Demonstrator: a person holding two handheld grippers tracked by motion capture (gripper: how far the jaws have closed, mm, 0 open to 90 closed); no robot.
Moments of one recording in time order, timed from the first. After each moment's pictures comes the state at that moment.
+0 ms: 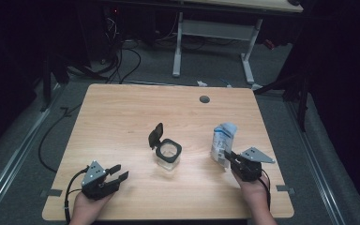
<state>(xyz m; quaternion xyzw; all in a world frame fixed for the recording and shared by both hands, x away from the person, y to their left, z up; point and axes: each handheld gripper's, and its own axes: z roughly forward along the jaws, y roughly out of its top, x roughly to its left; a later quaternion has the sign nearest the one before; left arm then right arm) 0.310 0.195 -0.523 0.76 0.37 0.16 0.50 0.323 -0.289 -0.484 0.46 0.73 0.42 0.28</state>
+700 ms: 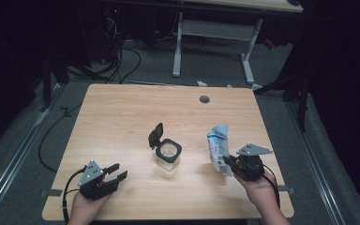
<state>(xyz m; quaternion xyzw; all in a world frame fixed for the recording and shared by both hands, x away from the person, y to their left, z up) 0.309 0.199 -0.519 0.76 0.37 0.17 0.51 0.317 -0.280 -0.446 0.45 0.80 0.34 0.20</state>
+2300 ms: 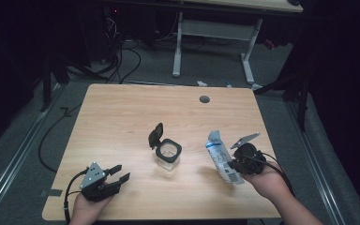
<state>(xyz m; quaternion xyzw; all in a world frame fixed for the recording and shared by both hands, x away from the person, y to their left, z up) 0.304 0.193 -0.518 0.76 0.35 0.16 0.52 0.334 -0.270 -0.411 0.43 0.88 0.18 0.12</state>
